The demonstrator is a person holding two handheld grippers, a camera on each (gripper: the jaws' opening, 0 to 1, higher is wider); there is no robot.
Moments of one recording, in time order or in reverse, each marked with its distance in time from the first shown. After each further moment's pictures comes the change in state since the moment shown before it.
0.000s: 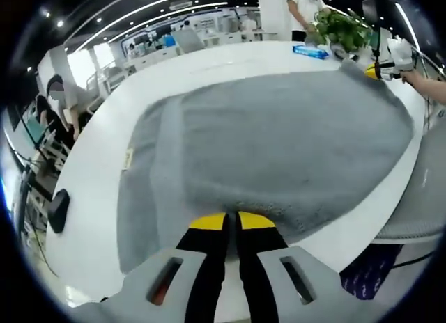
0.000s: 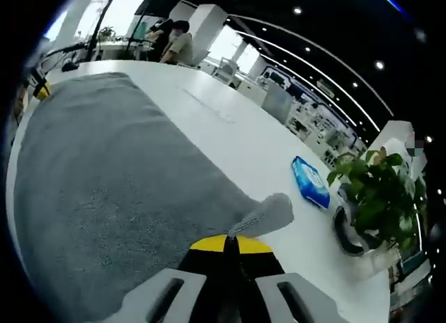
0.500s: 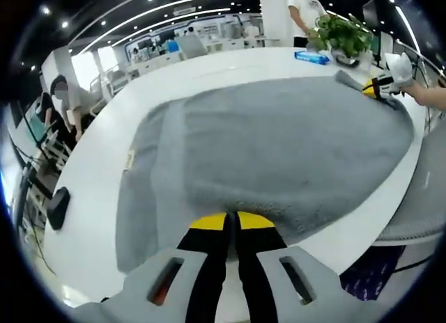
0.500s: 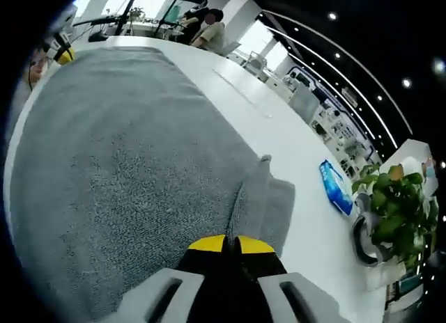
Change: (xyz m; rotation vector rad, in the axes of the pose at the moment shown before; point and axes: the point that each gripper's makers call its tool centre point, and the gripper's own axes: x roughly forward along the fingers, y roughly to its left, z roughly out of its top) left arm -0.001 0.001 0.000 -0.015 -0.037 0.015; right arm 0.009 0.029 -0.013 0.004 0.017 0.100
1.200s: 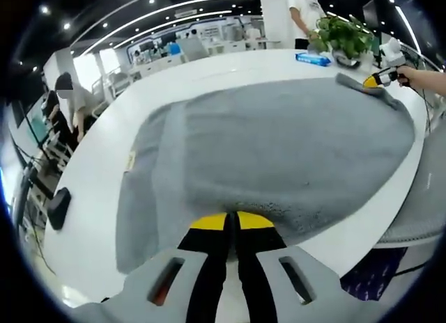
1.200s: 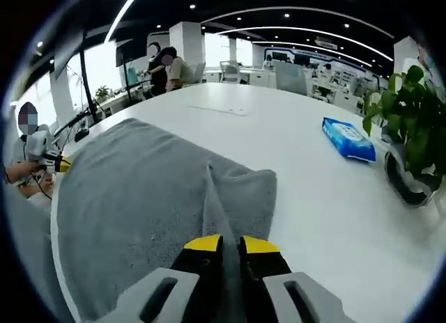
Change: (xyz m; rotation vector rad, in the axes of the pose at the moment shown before) left arm 0.001 -0.002 0.002 -0.009 -0.020 0.014; right arm -0.003 -0.037 0.007 0.402 -0.085 0.188
